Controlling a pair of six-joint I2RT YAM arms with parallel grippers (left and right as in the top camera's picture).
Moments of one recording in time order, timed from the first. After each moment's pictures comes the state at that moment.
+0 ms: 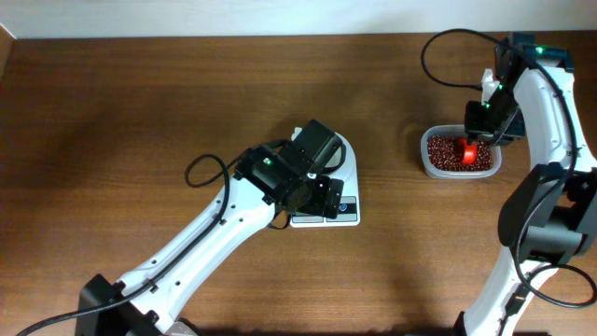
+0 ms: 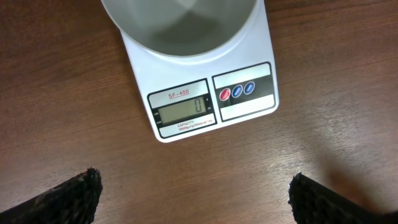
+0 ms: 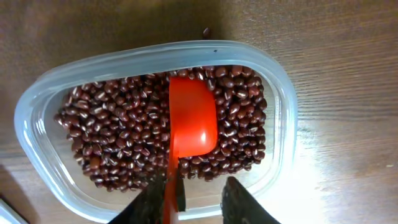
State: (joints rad) left arm -0.69 1.58 1.39 -1.06 -0.03 -0.45; right arm -0.16 2.13 1.92 -1.37 0.03 0.01
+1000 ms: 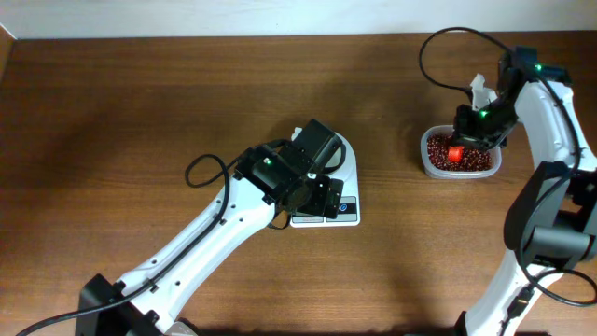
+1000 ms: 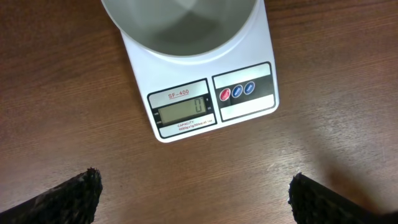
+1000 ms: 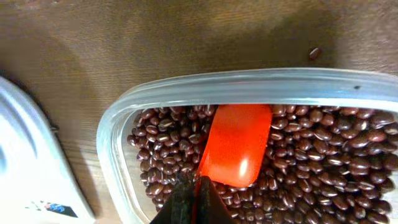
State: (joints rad) left arm -0.69 1.58 1.39 -1.06 -0.03 -0.45; right arm -0.21 2.10 1.75 -1.18 -0.32 -0.05
